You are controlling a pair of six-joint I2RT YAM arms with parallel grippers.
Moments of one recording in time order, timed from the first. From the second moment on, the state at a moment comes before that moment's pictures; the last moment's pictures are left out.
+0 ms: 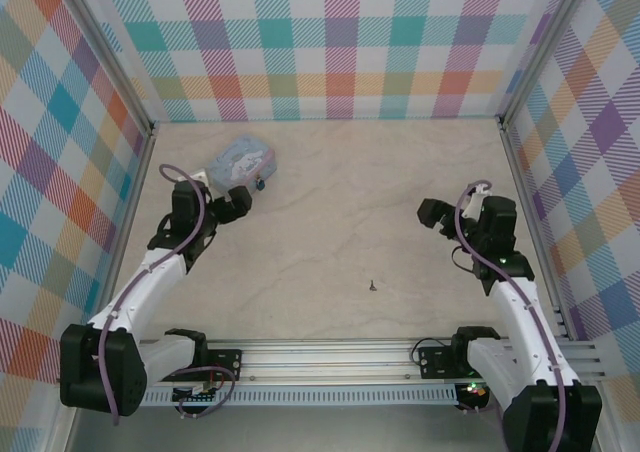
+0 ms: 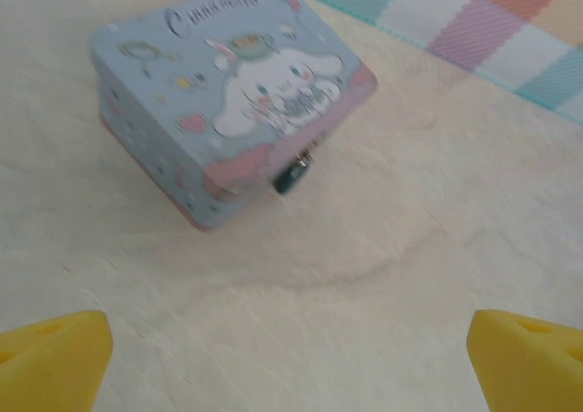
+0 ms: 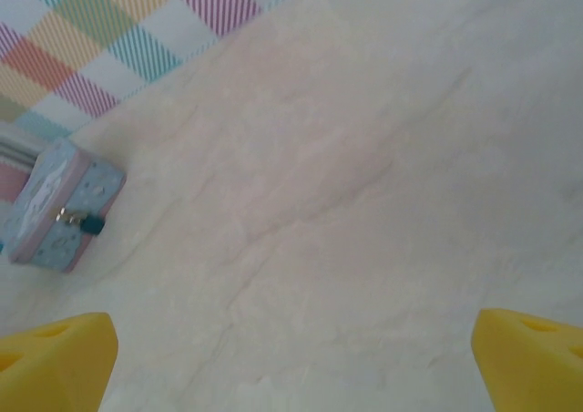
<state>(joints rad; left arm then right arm) -0.16 1.11 0.71 -0.17 0.02 -0.47 0.01 0.84 0.60 -0.32 -0.35 0.47</state>
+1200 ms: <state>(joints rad) -0.22 2.11 1.72 -0.48 0.12 -0.24 0.27 1.01 0.56 -0.47 -0.30 0.67</state>
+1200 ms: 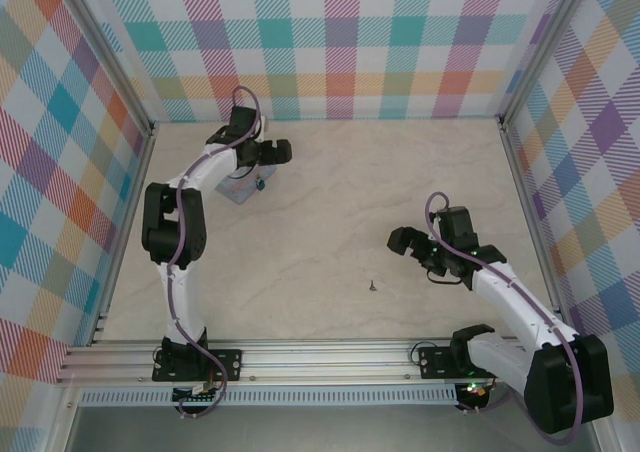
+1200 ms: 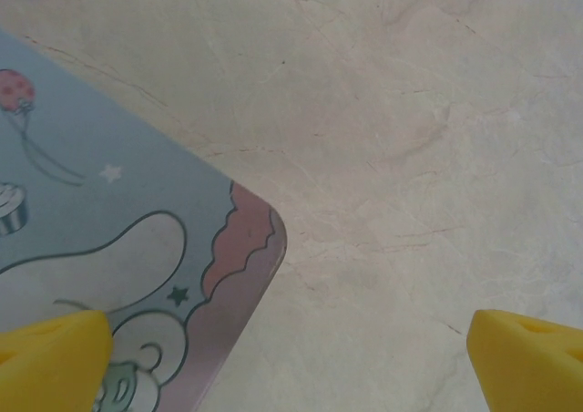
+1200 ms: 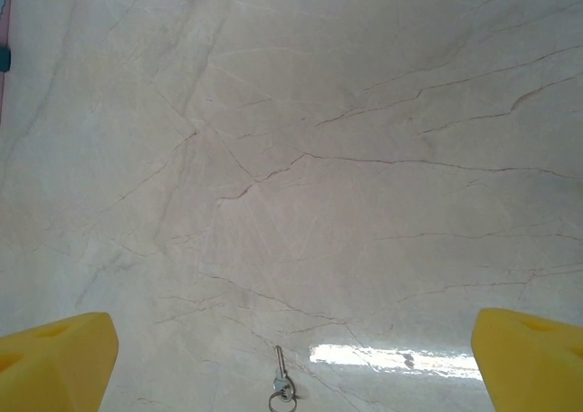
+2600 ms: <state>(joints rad) -0.63 1.59 1.04 -0.32 0.05 -0.42 0.42 1.15 0.64 -0.52 -0.24 0.68</state>
